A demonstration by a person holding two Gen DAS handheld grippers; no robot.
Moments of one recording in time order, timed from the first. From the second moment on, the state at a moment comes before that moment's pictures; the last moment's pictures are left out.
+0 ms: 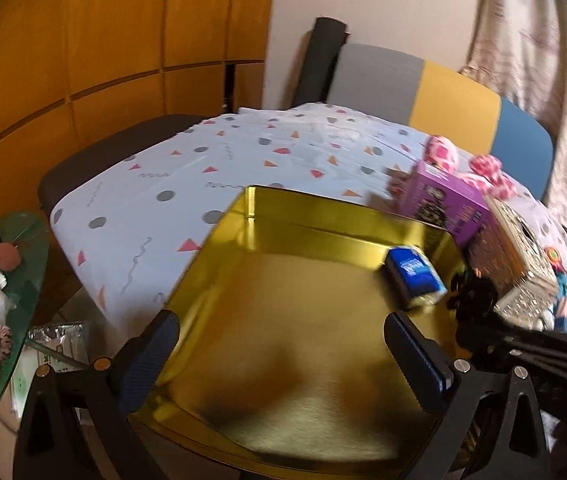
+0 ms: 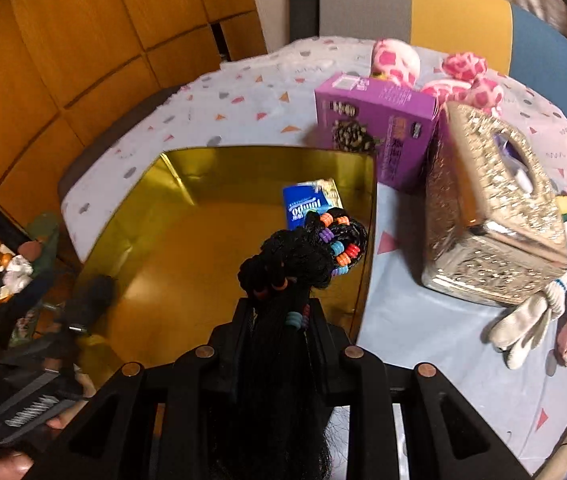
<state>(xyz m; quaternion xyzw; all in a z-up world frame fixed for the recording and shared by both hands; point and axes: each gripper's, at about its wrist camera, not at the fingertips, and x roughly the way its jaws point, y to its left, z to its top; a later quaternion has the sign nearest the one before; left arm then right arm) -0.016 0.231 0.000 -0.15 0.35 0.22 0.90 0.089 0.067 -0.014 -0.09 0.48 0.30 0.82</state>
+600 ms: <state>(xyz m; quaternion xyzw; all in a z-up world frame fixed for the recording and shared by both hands) -0.022 0.249 -0.003 -0.15 0.34 0.25 0.89 0.062 0.076 0.005 -0.15 0.38 0.26 0.88</state>
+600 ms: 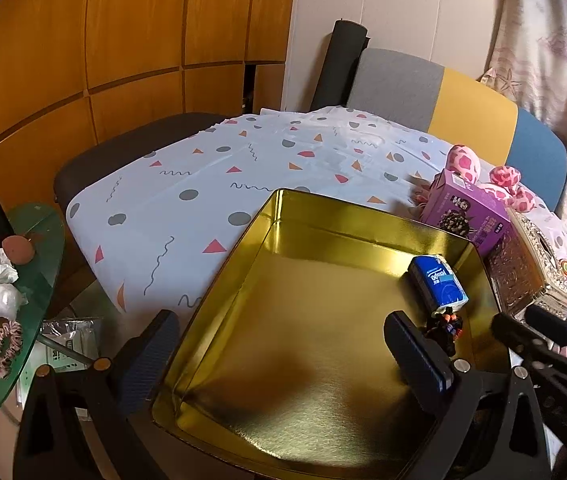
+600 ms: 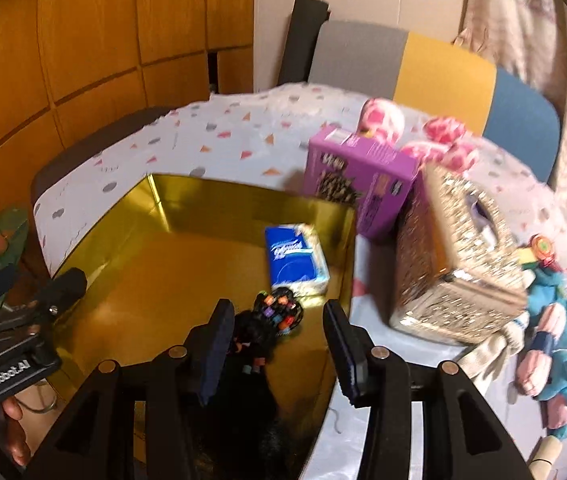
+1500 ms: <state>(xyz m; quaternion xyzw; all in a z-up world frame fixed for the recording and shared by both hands) -0.027 0.225 0.015 -0.13 0.33 0.22 0.91 0.038 0.051 0.031 -0.15 0.33 0.24 0.90</state>
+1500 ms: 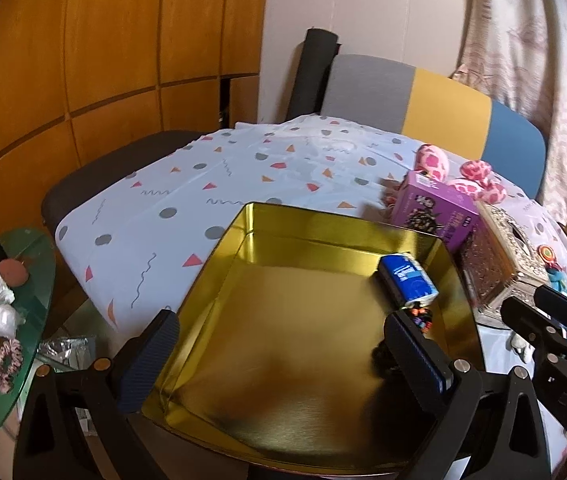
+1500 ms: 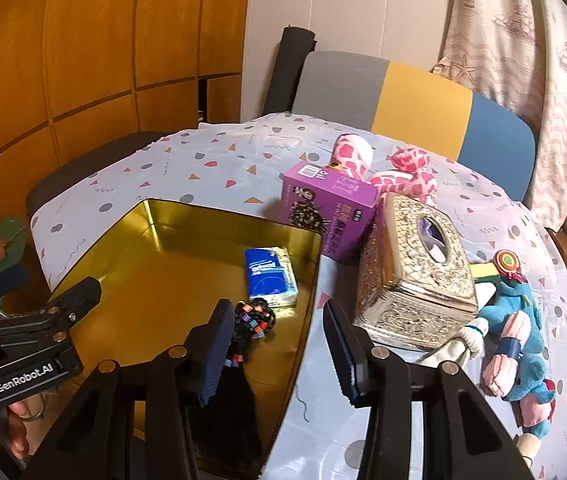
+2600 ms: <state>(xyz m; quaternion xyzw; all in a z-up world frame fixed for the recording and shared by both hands) 0.031 0.025 0.028 0.08 0.35 -0.05 0.93 0.116 -0.260 0.028 0.00 0.35 -0.07 0.93</state>
